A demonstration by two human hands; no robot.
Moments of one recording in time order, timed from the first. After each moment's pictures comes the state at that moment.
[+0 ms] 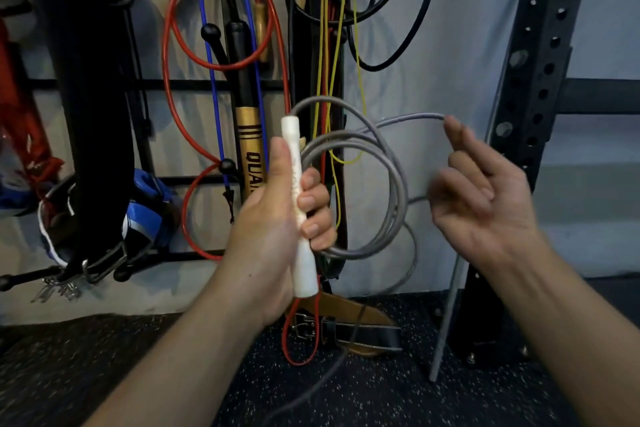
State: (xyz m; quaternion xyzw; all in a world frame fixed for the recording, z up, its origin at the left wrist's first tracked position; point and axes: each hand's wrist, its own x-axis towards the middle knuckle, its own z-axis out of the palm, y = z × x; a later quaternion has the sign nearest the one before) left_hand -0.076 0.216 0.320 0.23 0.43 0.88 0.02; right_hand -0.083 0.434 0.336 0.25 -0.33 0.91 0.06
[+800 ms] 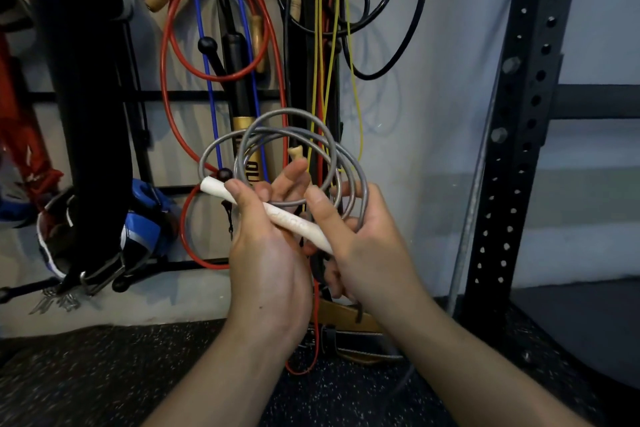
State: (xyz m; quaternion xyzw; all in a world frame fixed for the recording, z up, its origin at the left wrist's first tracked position) left_hand -0.074 0.236 0.308 0.18 0.34 0.92 -0.13; right_hand -0.060 0.329 0.306 0.13 -0.68 0.69 0.21
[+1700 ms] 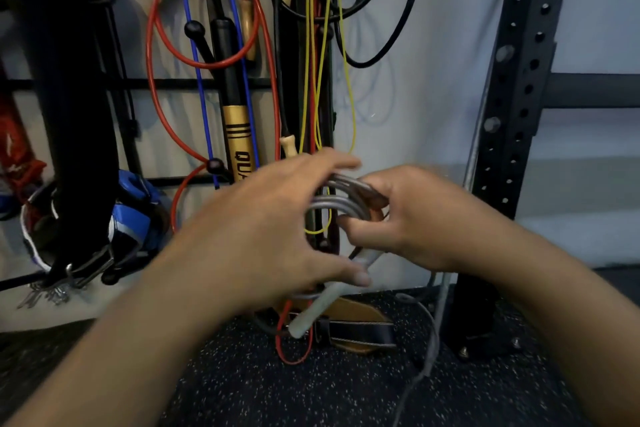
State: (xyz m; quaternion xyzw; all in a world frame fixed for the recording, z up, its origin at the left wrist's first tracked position) left_hand -0.046 0.193 0.349 0.34 0.89 0.16 -0.25; right_hand -0.038 0.388 0.359 0.20 -0.94 0.21 0.19
